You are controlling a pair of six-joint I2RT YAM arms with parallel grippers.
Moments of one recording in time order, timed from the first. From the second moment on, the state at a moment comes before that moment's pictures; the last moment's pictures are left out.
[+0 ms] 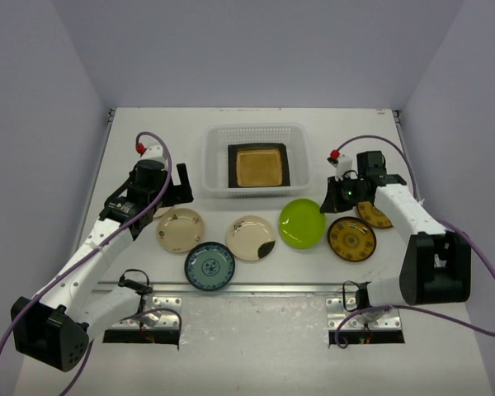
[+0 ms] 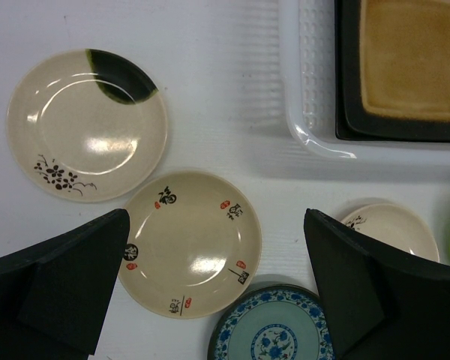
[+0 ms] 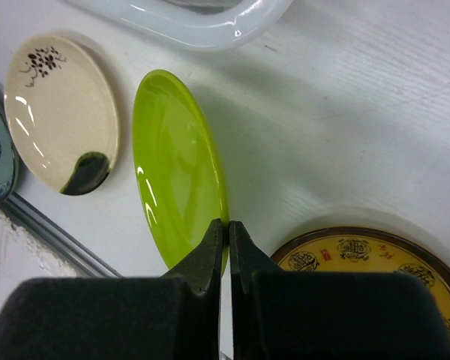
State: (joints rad) left arm -0.29 0.98 0.82 -0.50 -0.22 -0.37; right arm 0.03 1.40 0.86 -0.56 -0.53 -0.16
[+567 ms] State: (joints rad) left arm -0.29 0.98 0.82 -0.50 -0.22 -0.37; right arm -0.06 1.29 1.02 -0.57 -0.74 -0.06
